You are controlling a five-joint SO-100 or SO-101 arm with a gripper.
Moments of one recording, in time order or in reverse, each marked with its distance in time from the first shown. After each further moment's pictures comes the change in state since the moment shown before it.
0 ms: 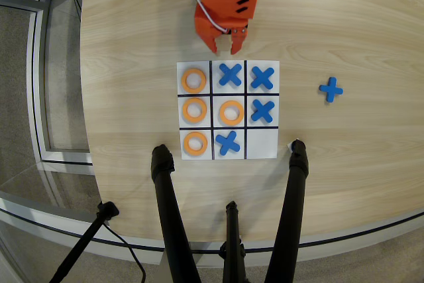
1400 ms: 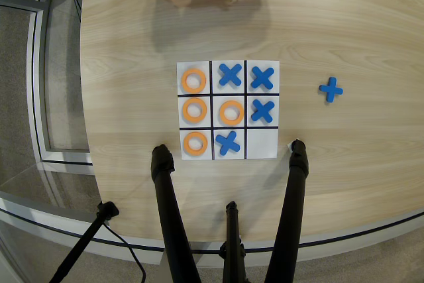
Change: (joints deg) arm 77.5 21.0 10.1 11.2 0.7
